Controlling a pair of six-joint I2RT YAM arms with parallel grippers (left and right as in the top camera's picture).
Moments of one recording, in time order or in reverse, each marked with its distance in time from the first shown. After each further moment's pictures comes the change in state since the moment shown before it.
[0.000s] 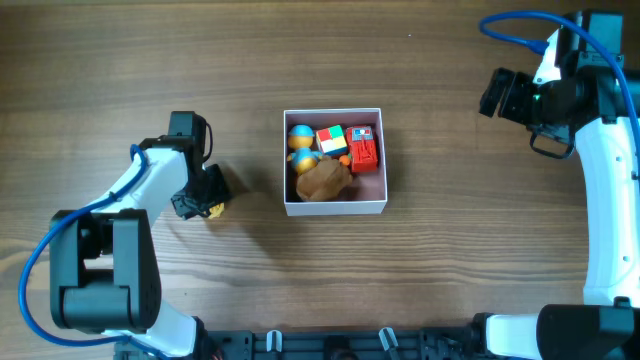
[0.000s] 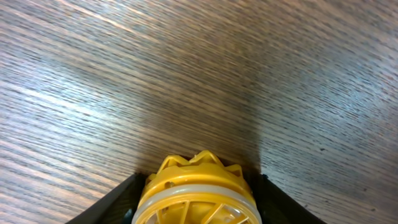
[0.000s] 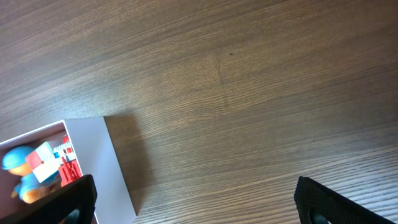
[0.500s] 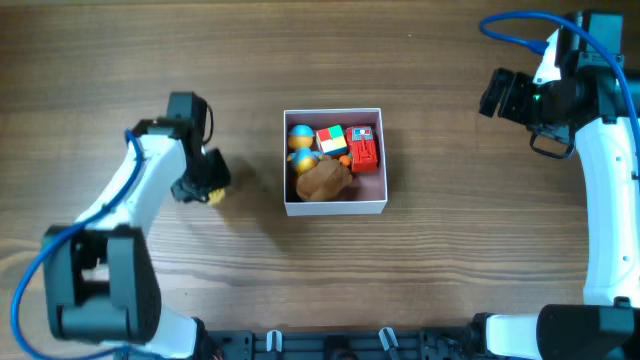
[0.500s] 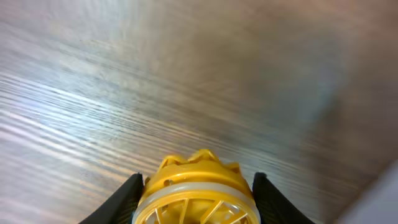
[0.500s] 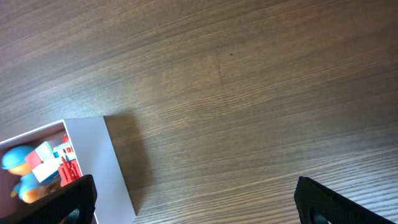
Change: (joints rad) left arm -0.033 -0.054 0.160 -0.166 0.000 0.000; right arm 0.000 0.000 0.000 0.000 0.000 -0.003
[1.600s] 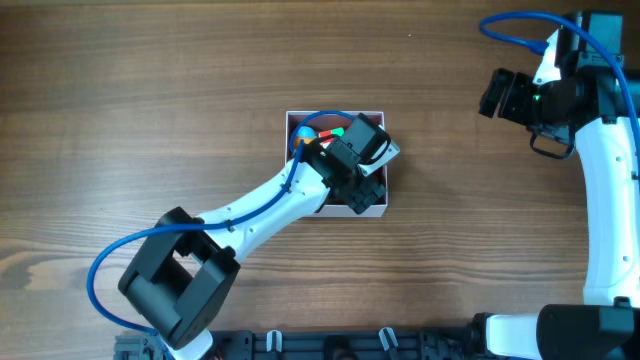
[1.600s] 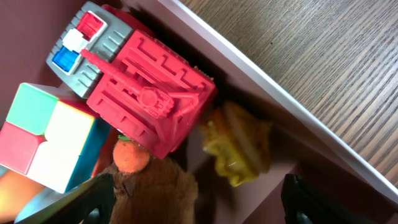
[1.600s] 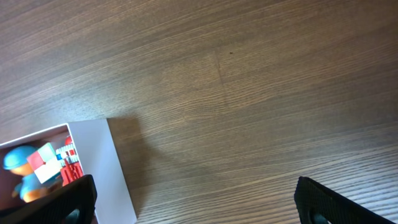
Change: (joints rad) left arm -0.722 0.141 0.148 0.368 -0.004 0.589; right arm 0.000 0.000 0.000 -0.003 0.000 0.000
